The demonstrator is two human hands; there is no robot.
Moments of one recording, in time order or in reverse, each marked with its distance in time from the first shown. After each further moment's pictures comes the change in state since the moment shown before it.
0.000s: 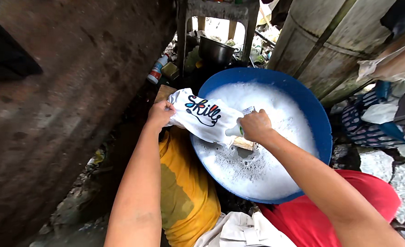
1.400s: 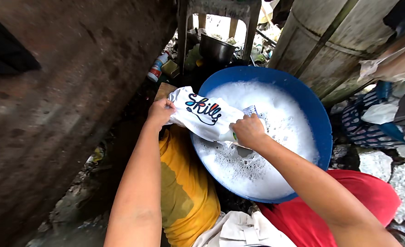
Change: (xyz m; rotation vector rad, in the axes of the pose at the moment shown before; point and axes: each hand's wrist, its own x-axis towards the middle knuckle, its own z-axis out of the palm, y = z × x) left_hand 0.001 -0.001 0.000 -0.017 0.005 0.001; right_hand -0.008 -0.024 0.004 -0.014 0.026 -0.106
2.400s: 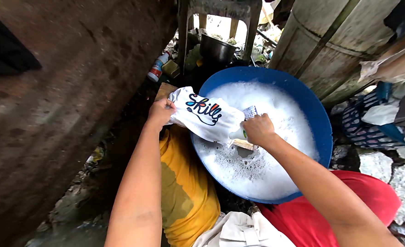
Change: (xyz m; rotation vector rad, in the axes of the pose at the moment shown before) left_hand 0.001 -0.001 0.001 -0.008 0.010 -0.007; right_hand 0.002 0.027 0.012 -0.006 -0.052 0.114
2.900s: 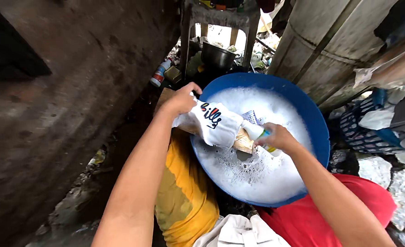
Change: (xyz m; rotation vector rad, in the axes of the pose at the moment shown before) left_hand -0.012 0.106 0.005 0.209 -0.317 0.155; right_hand -0.019 0.077 0.057 1.014 0.190 0.161
